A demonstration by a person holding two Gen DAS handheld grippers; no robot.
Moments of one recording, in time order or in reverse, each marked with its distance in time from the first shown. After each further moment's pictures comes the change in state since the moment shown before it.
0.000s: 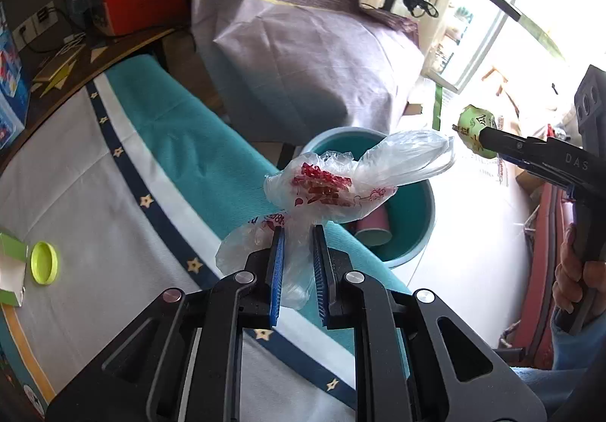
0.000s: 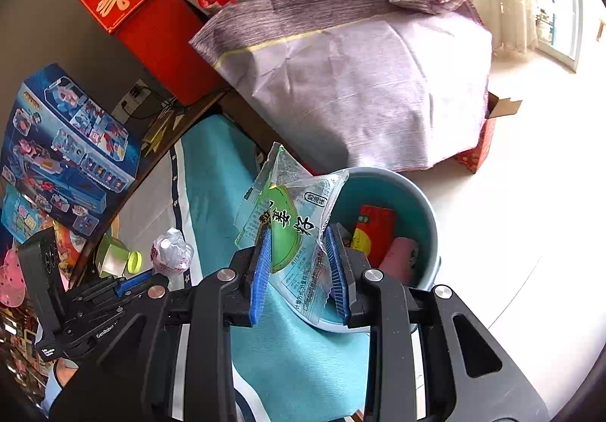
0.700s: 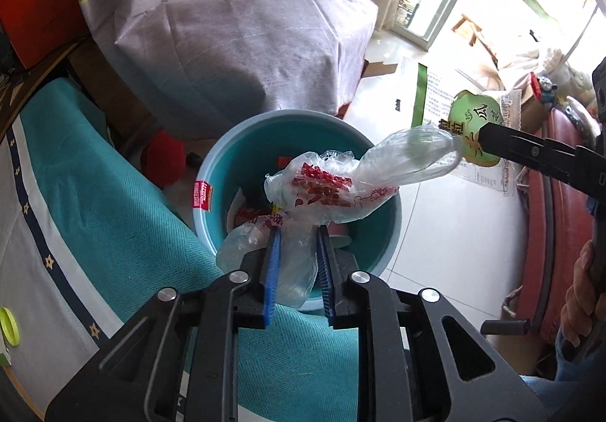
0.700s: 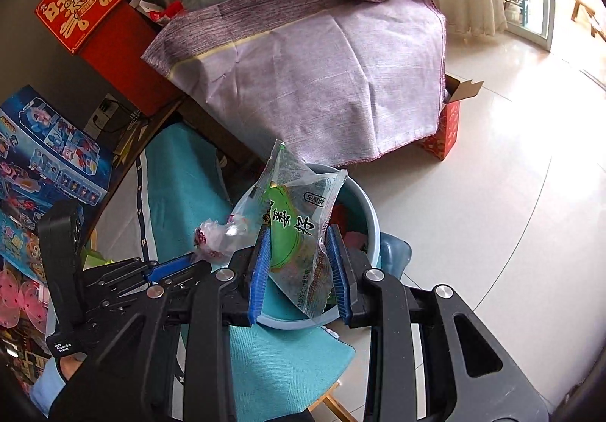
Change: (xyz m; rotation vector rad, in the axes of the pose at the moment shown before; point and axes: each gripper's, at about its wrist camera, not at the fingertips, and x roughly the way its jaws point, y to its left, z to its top) left arm 0.091 -0.077 0.039 0.145 0.123 -0.060; right arm 0.005 -0.055 0.003 0.062 0.029 -0.072
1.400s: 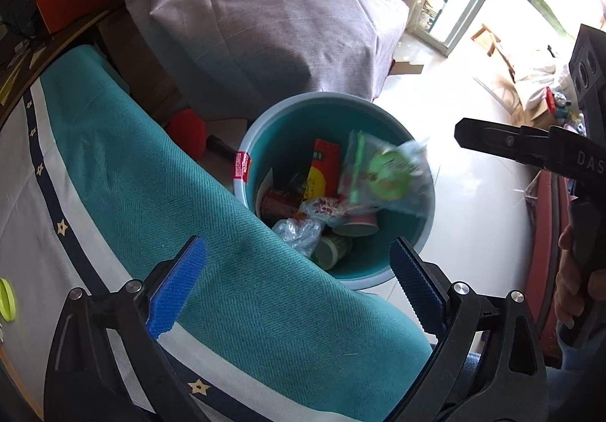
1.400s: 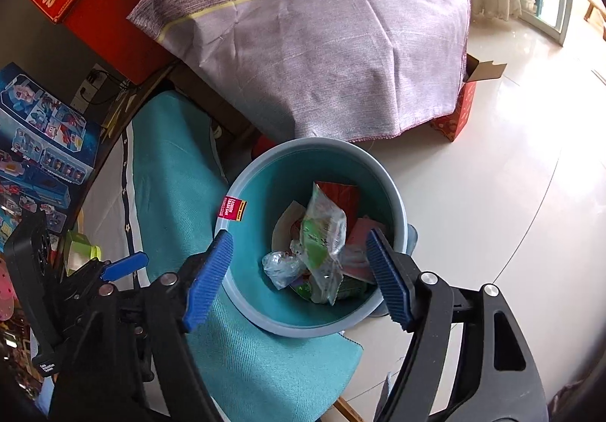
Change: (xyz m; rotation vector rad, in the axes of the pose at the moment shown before) left arm -0.004 0.036 -0.027 -0.084 0.015 0.023; right arm 0.061 0.022 0.002 -0.017 0.131 -0.021
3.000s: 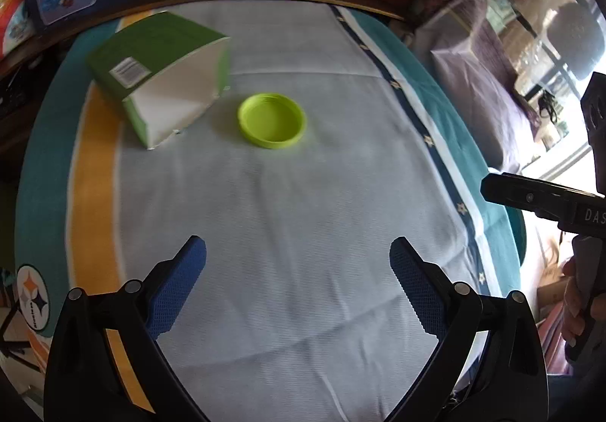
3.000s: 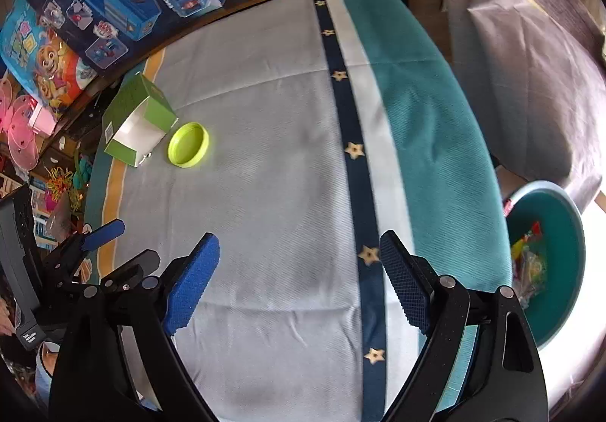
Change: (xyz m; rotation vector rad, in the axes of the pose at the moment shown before) left arm -0.135 0.280 -0.208 -0.620 -0.187 0.177; right arm 0.108 0.348 -0.086 -0.589 0.259 0.061
